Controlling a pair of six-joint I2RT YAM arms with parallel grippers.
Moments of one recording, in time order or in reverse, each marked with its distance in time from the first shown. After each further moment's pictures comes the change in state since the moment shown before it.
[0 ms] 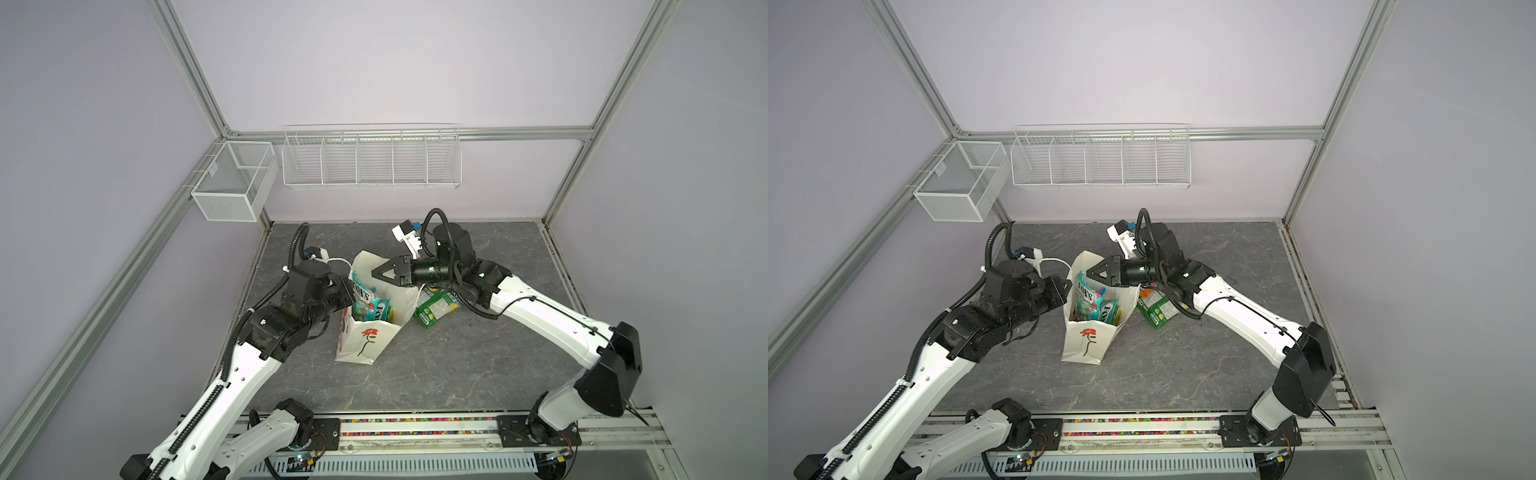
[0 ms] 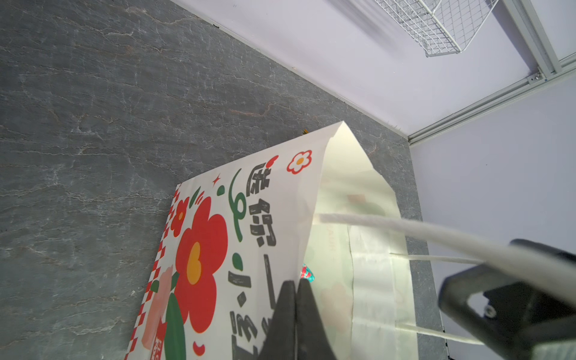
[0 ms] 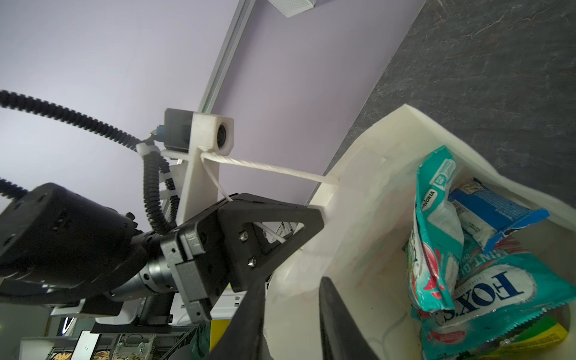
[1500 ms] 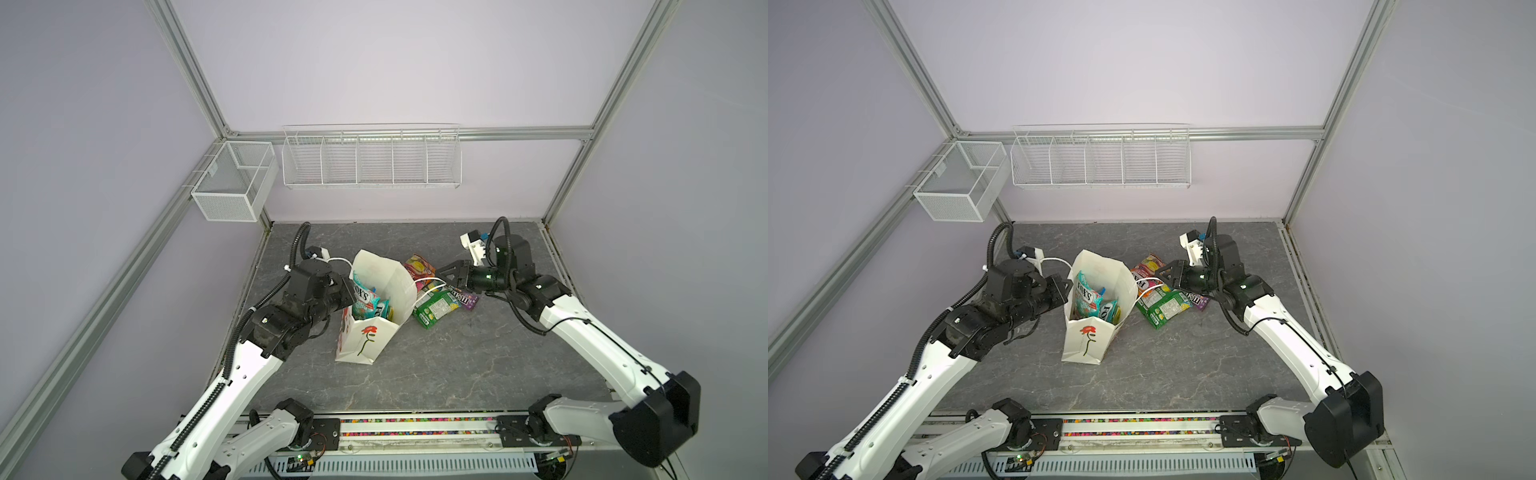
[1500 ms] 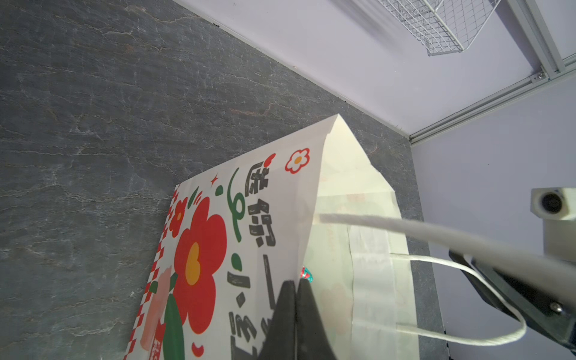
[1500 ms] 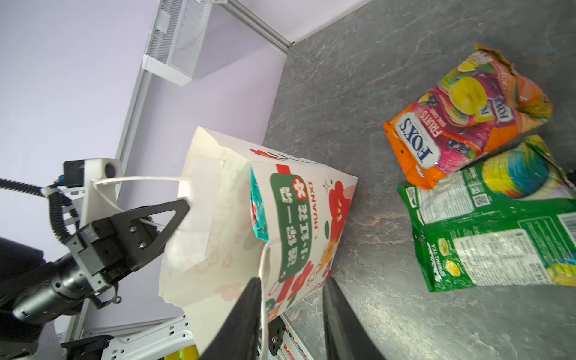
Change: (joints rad) left arm 0.000 0.011 0.000 0.006 0.000 0.000; right arm -0.333 -0.301 -0.341 -0.172 0.053 -0.089
